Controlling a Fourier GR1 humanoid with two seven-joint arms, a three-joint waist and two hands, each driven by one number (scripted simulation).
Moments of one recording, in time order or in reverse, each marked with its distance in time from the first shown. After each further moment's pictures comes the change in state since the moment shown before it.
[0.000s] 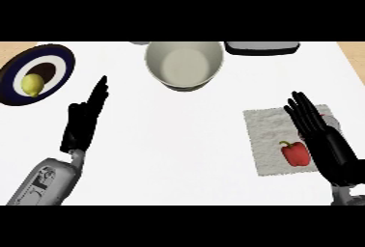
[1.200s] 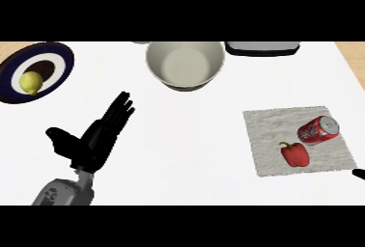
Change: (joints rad) left arm 0.142 -0.124 0.023 -0.127 0.238 -0.233 -0.095; right arm 0.204 -0.454 -0.207 -0.126 0.576 -0.167 0.193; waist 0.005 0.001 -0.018
